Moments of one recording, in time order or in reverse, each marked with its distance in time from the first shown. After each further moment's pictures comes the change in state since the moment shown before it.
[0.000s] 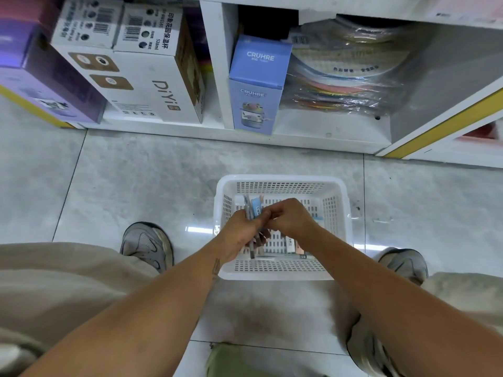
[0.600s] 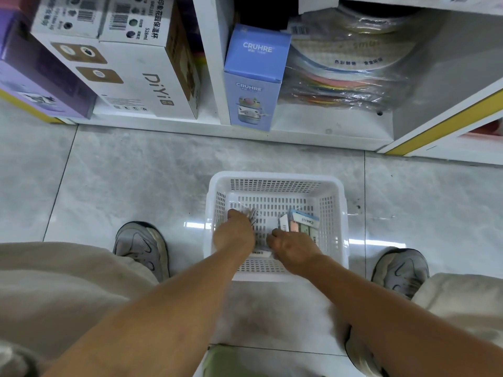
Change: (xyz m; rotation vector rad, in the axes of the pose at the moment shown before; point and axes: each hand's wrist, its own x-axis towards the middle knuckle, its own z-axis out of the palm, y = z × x) left_hand 0.025 -0.016 0.022 1.016 0.375 -0.203; right_hand -0.004 0.071 0.020 -1.201 -0.196 -0.331
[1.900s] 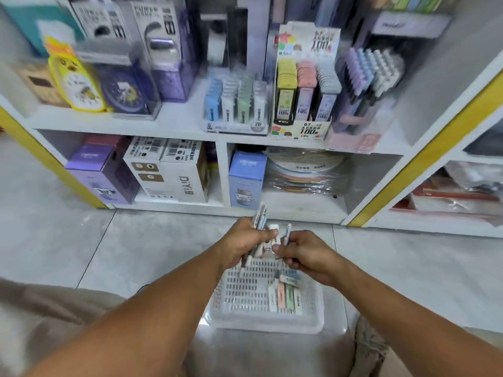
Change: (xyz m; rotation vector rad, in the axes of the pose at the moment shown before) left_hand -0.091 0.031 -0.165 -0.976 -0.245 0.545; right_hand -0.108 -0.003 -0.185 1.574 0.275 0.128
